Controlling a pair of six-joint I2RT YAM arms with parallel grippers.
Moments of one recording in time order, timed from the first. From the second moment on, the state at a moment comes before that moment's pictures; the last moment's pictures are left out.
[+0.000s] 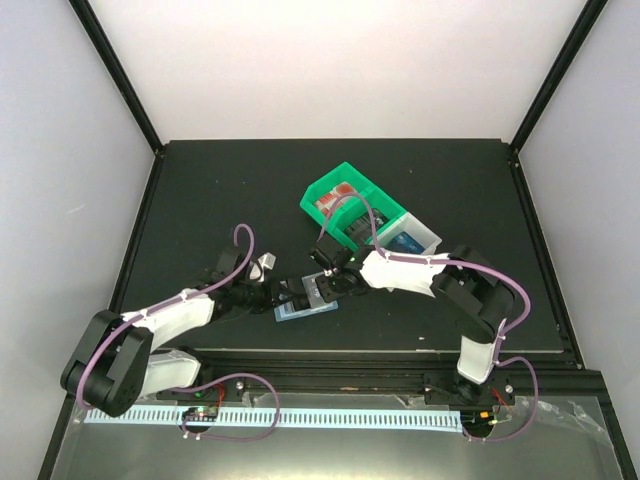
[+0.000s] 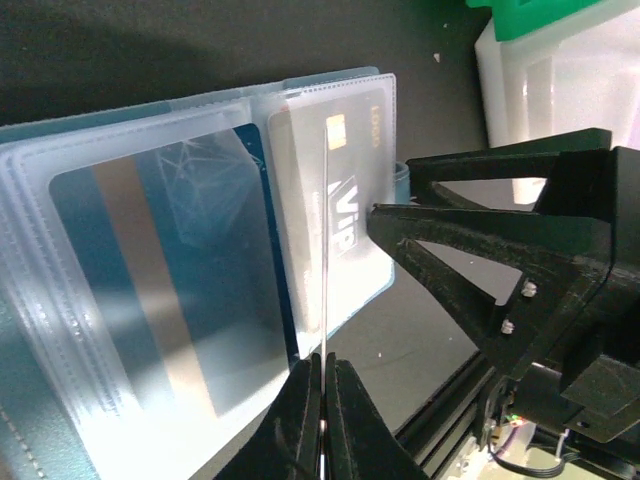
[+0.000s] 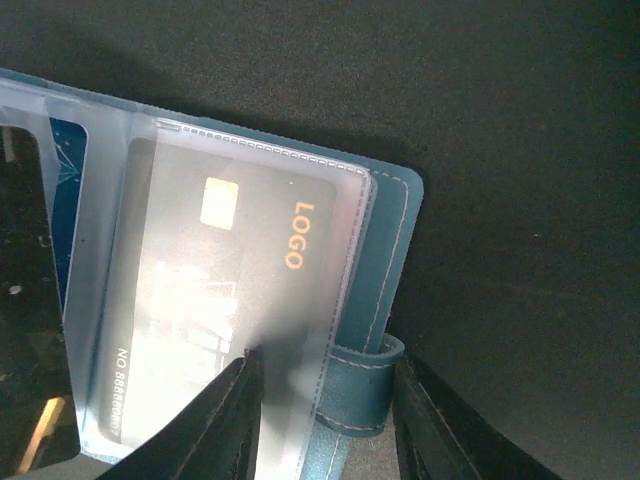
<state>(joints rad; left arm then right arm) -0.40 1.21 0.38 -0.05 0.63 -0.79 0.93 1.83 1.11 -0.49 0.03 0.43</state>
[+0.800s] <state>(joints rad) -0.40 1.38 0.36 0.10 0.67 -0.83 0.93 1.83 1.11 -0.49 0.02 0.46</state>
